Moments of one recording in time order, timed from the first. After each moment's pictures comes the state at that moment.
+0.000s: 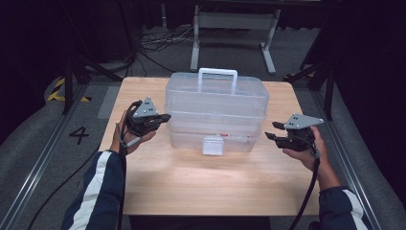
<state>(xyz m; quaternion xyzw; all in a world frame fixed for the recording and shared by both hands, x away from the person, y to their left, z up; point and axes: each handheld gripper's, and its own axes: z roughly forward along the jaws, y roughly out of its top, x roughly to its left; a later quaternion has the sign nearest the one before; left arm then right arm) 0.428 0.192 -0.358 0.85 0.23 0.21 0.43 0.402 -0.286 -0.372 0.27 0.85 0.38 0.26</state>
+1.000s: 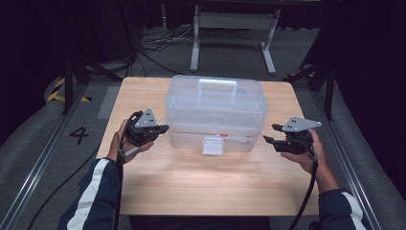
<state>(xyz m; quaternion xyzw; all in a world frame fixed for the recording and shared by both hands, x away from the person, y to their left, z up) 0.412 0.195 -0.378 0.88 0.22 0.19 0.38 0.398 -0.283 -0.380 0.28 0.85 0.38 0.26</state>
